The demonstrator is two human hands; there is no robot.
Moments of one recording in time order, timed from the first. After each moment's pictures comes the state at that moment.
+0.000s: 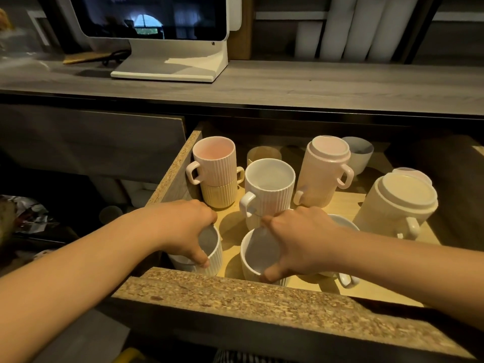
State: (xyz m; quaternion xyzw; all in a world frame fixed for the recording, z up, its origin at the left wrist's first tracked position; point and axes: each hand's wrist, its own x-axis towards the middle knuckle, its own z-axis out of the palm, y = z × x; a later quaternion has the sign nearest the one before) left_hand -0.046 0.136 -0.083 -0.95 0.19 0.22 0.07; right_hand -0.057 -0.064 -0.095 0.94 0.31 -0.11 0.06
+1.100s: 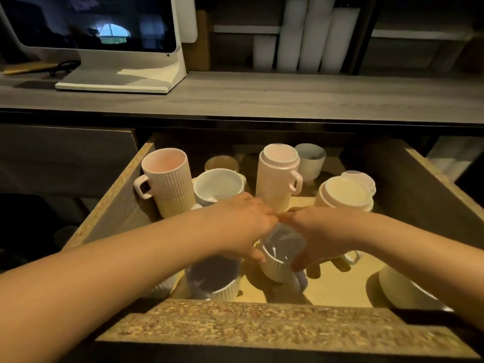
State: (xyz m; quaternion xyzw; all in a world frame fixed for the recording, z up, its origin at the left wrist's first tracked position) left_hand -0.029 0.006 -0.085 -0.89 0.45 0.02 0.09; right_hand -0.036 -0.160 -0.089 0.95 0.21 -0.22 -0.02
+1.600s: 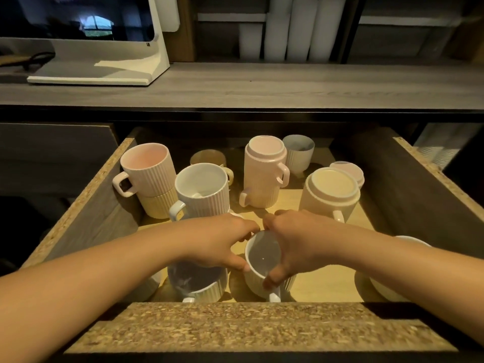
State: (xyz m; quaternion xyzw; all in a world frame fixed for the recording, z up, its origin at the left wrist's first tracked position) left_hand -0.032 0.014 -0.101 -0.90 0.37 0.22 -0.09; right_hand -0.056 -0.148 -0.090 0.96 0.19 -0.22 -0.02
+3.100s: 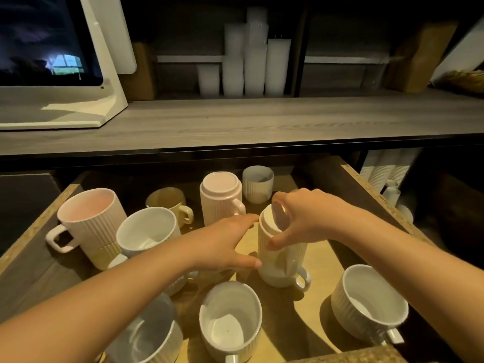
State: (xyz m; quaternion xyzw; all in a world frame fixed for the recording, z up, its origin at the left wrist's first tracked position) left_hand 0.007 -0.060 -0.099 -0.91 0.35 0.16 -0.18; right_hand -0.020 -0.224 -0.056 0.99 0.05 -0.09 -0.04
